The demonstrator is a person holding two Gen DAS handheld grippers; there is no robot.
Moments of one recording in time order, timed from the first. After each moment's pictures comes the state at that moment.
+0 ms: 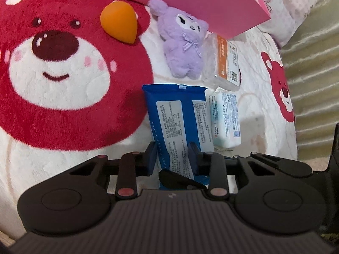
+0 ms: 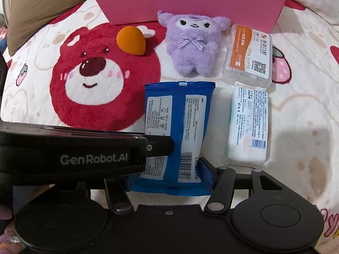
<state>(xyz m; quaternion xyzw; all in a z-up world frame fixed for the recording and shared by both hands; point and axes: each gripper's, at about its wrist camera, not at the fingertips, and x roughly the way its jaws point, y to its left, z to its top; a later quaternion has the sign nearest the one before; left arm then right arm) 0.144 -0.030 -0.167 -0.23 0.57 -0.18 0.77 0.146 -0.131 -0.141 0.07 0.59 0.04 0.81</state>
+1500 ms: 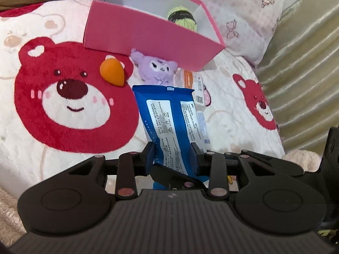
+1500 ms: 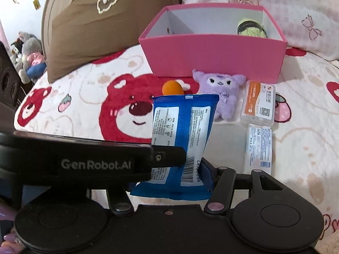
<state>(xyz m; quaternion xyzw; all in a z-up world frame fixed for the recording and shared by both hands) 0.090 -0.014 -0.084 -0.20 0.47 -0.19 0.84 0.093 -0.114 -0.076 0.09 0.45 0.09 0.89</state>
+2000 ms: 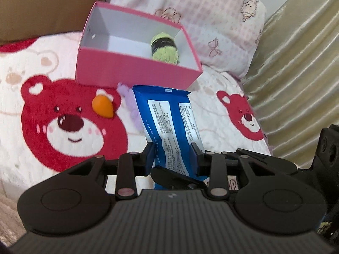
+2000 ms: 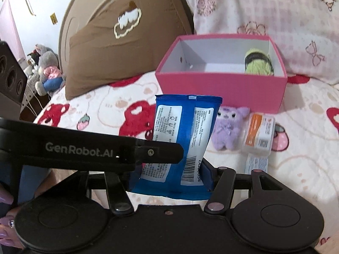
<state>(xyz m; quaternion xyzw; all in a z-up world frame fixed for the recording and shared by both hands) 0.089 -0.018 -0.017 -0.17 0.44 -0.20 0.86 0.088 -0.125 -0.028 0.09 0.39 0.12 0.91</state>
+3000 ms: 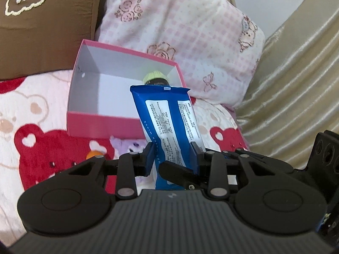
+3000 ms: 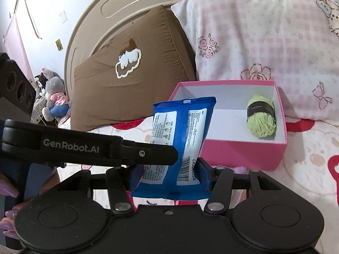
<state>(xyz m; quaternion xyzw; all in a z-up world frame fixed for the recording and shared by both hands) 0.176 -0.007 0.036 -0.19 0.41 -0.21 0.87 0.159 -0.158 0.027 0.11 0.34 0.14 0.92</state>
